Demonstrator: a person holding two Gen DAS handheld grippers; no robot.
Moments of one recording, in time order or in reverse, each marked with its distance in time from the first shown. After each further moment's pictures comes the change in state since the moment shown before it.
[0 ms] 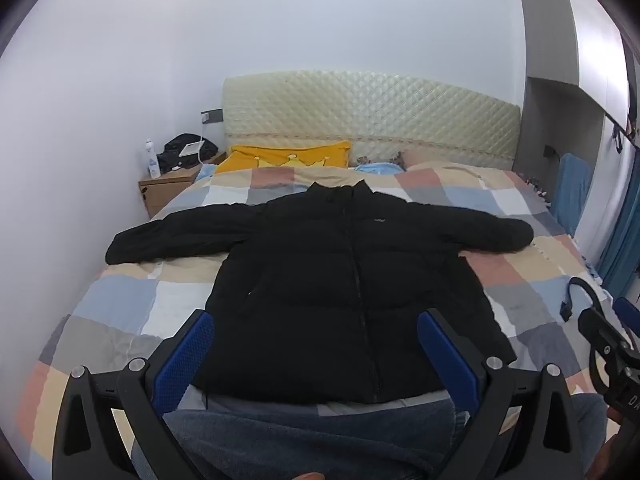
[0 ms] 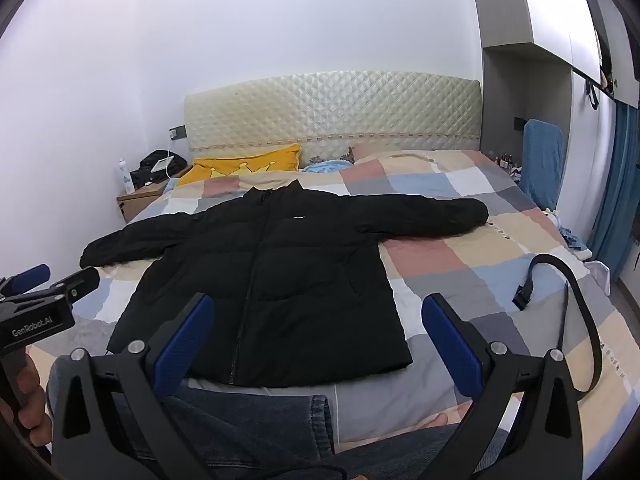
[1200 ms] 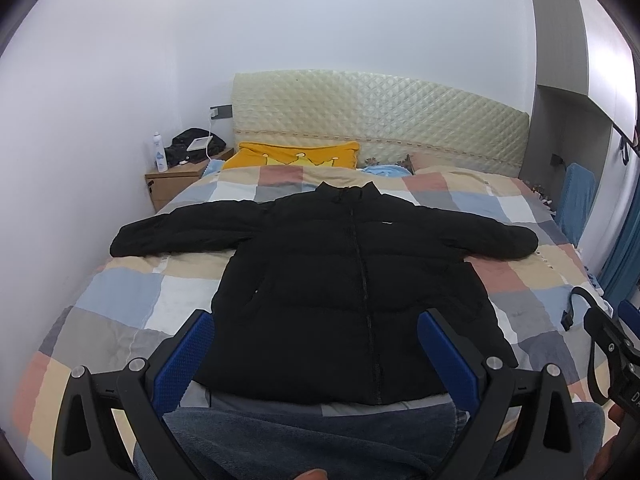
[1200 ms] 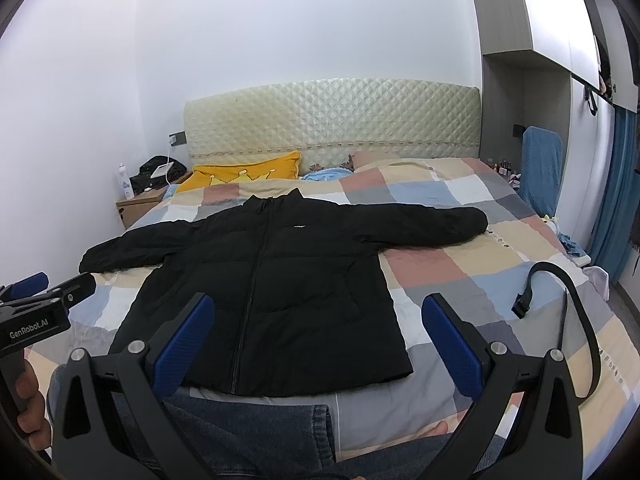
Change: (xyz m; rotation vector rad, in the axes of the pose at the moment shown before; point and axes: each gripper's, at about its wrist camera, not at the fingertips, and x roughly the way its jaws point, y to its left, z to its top) left arm 0.003 0.012 0.003 -0.037 0.014 0.016; right arm 0.002 0.003 0.003 -0.009 -0.019 -0.007
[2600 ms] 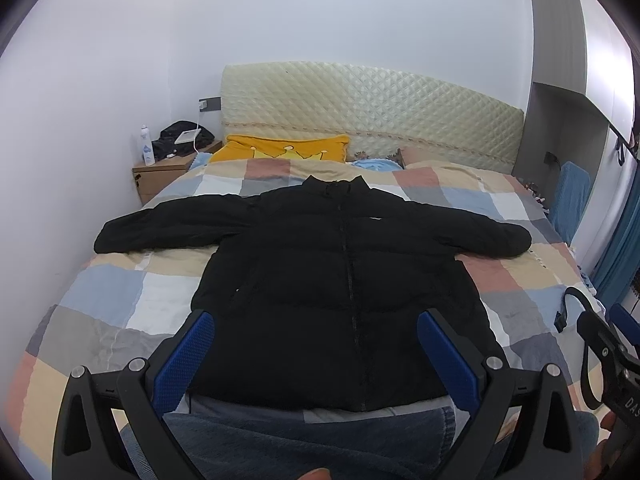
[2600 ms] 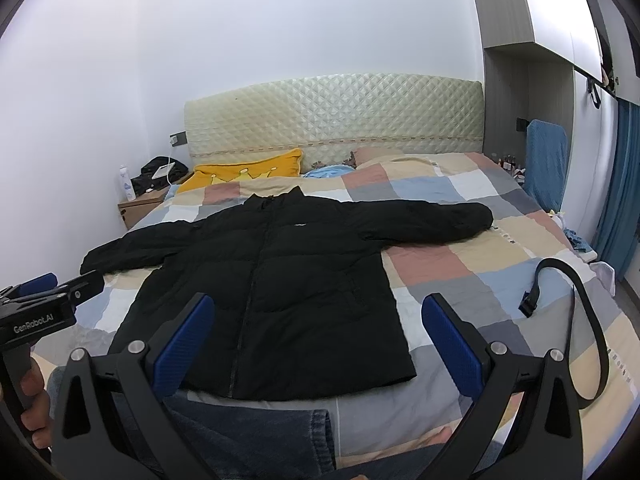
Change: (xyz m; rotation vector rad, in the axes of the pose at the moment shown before) left arm 0.023 -0.014 0.009 -0.007 0.030 -0.042; right arm 0.016 -0.003 0.004 0.013 0.005 0.010
